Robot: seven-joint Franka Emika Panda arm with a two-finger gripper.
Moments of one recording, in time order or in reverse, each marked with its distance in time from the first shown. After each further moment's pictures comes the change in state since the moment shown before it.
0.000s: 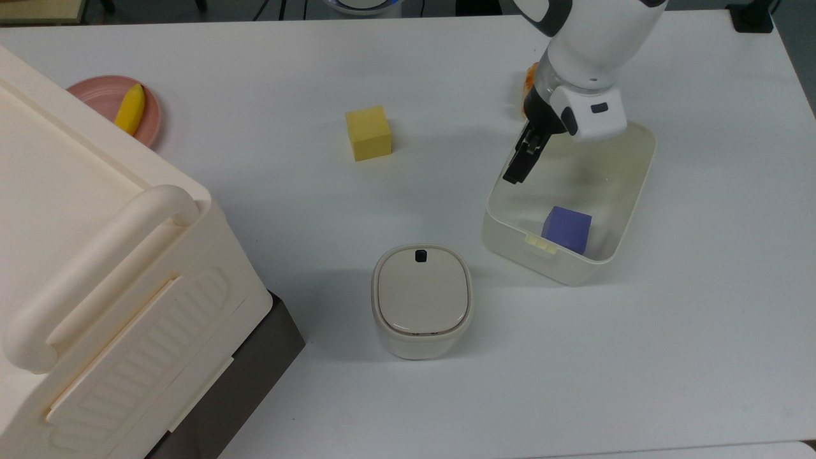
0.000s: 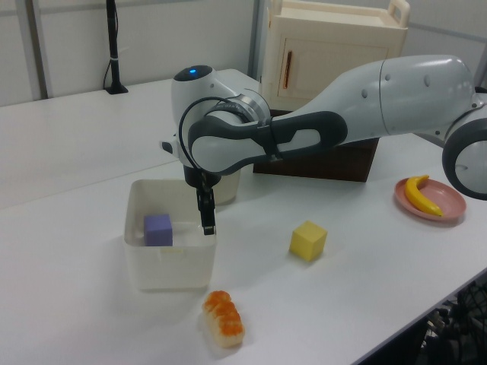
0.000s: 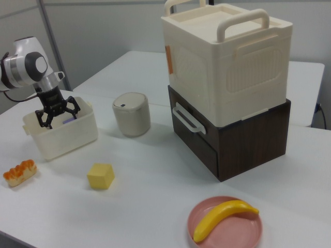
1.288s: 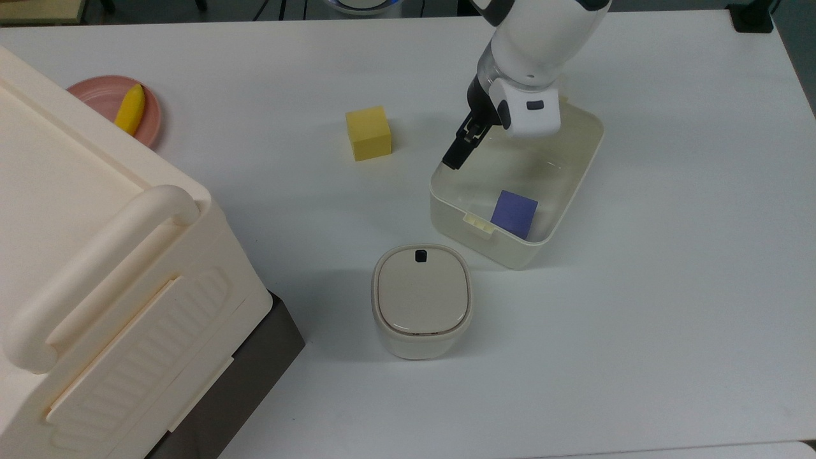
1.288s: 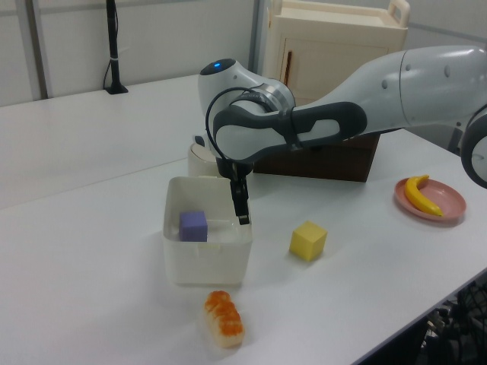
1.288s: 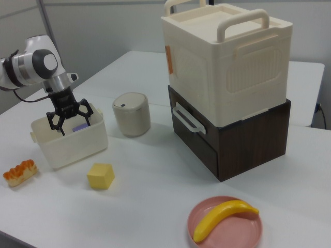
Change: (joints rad) arm -0.049 -0.090 -0.052 -0.086 -0.018 -0.082 -0.006
